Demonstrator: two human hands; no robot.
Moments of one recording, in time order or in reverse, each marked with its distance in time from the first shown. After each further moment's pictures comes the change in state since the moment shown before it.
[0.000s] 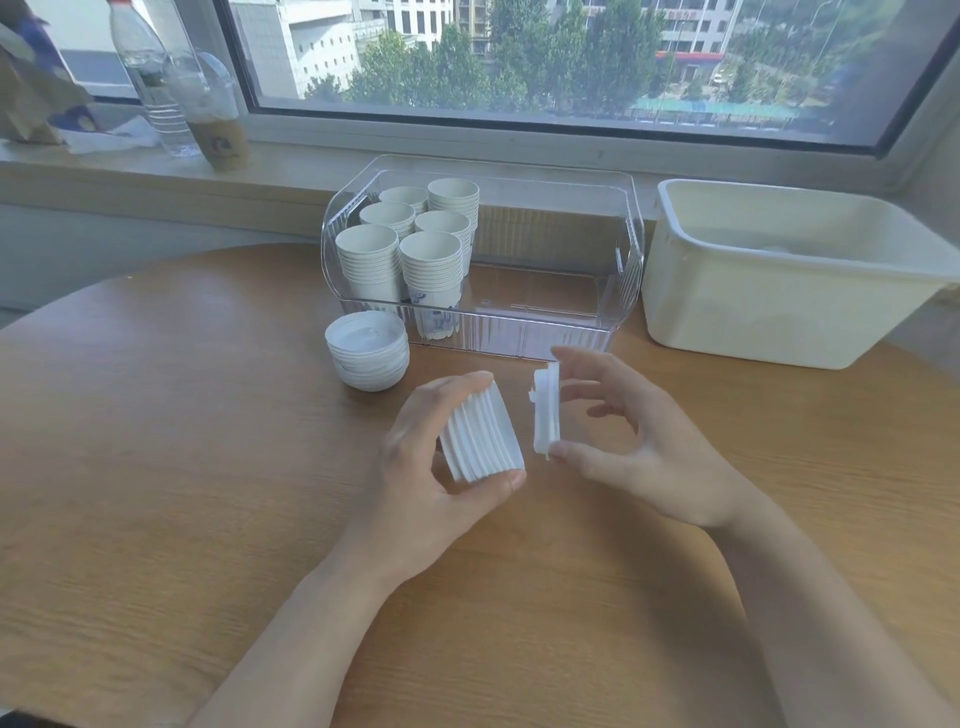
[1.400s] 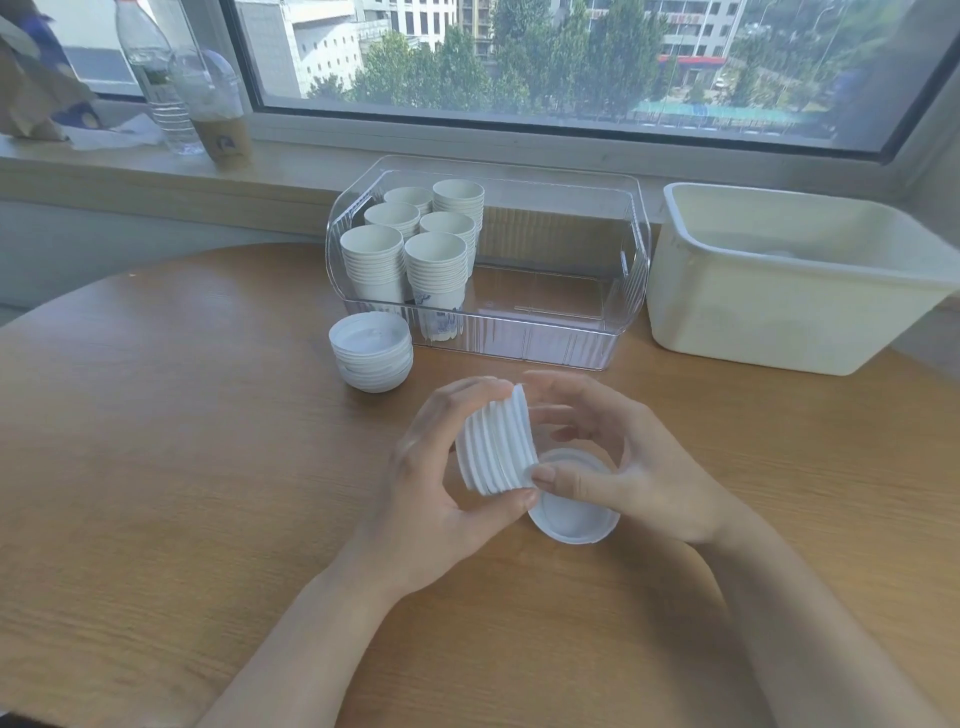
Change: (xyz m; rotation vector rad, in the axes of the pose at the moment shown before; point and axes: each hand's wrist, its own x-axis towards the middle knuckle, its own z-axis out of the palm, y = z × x) left_hand 0.001 0.007 0.000 -0.056 -0.032 0.137; right_hand 0.004 -0.003 0.015 0.231 -0.149 -0.031
